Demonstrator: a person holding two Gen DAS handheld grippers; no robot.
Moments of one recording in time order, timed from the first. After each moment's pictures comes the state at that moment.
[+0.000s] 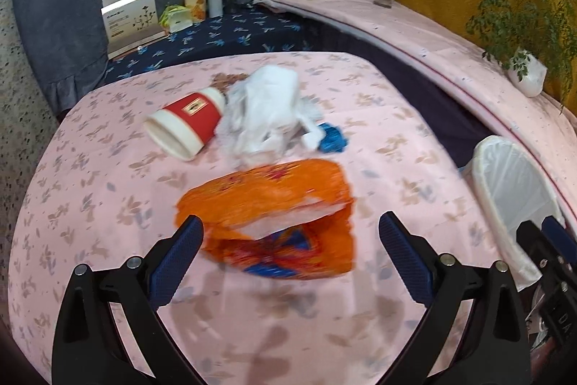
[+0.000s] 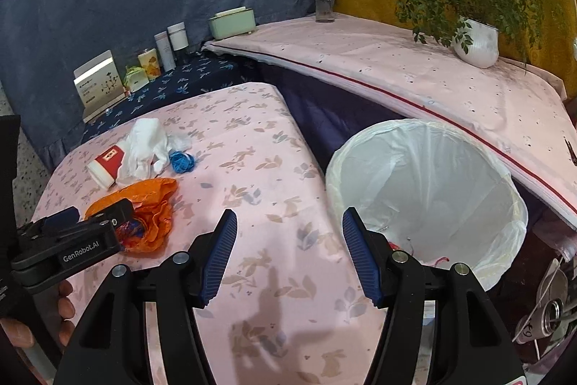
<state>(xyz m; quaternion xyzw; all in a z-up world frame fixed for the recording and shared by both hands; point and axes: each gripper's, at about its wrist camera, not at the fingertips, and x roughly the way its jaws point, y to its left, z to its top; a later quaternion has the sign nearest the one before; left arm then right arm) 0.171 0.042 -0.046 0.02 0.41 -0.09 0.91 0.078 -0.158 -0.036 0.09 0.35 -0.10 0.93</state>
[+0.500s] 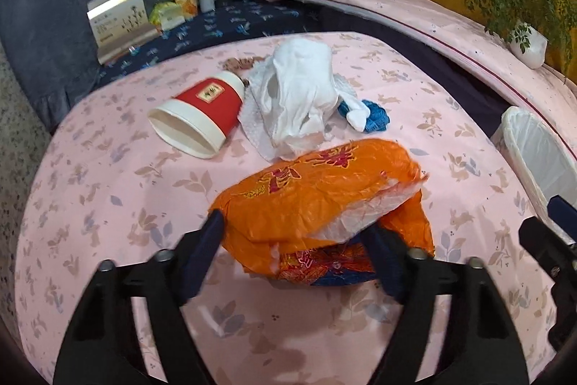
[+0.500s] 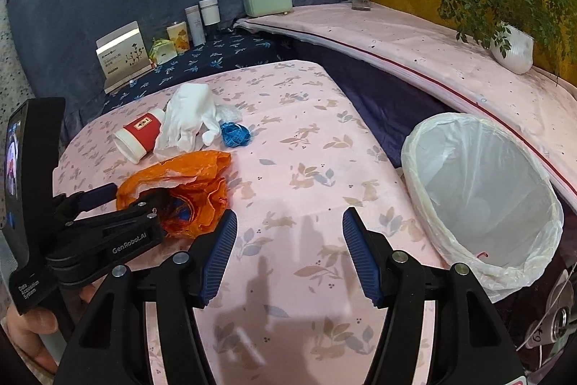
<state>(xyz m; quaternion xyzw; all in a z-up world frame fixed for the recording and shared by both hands) 0.198 0.070 -0.075 0.06 0.42 -0.12 0.90 0.100 -0.097 -0.052 0.07 0.38 -0.06 0.92</state>
